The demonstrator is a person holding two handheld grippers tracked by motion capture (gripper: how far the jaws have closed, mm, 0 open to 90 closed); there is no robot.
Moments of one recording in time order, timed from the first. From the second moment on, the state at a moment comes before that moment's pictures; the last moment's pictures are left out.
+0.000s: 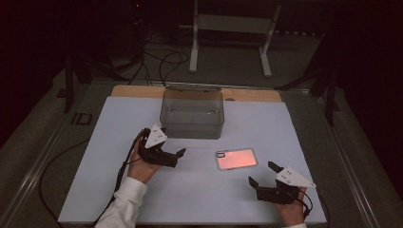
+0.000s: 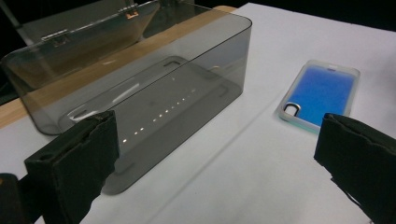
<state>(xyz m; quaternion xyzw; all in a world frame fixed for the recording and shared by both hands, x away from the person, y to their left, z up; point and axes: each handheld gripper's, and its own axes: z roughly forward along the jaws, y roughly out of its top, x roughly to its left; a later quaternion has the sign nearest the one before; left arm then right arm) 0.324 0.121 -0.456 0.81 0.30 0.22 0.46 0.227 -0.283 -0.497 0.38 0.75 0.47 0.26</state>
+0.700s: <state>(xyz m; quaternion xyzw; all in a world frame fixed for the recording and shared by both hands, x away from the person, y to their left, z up) 0.348 0.095 -0.451 0.83 0.28 0.20 0.43 0.227 -0.283 -0.498 0.38 0.75 0.47 0.26</state>
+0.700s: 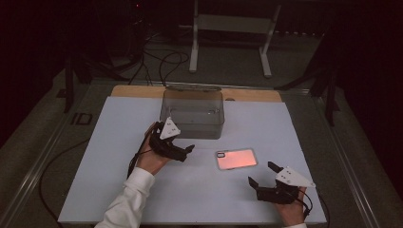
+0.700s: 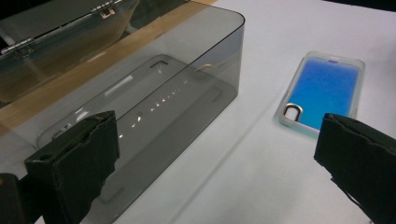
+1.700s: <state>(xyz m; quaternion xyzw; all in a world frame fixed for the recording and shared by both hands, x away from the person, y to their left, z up) 0.374 0.064 -0.458 0.87 0.26 0.17 0.39 0.227 -0.283 -0.498 0.38 0.76 0.47 0.25</state>
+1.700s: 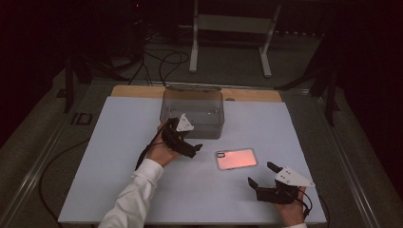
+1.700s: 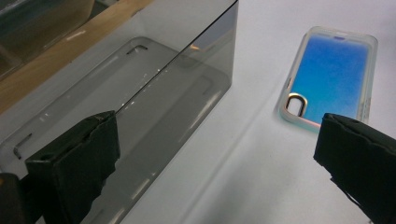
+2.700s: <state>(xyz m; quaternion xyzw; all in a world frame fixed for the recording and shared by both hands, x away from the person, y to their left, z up) 0.385 0.023 -0.465 0.90 0.22 0.15 0.34 0.228 -0.283 -0.499 0.38 0.76 0.47 0.25</state>
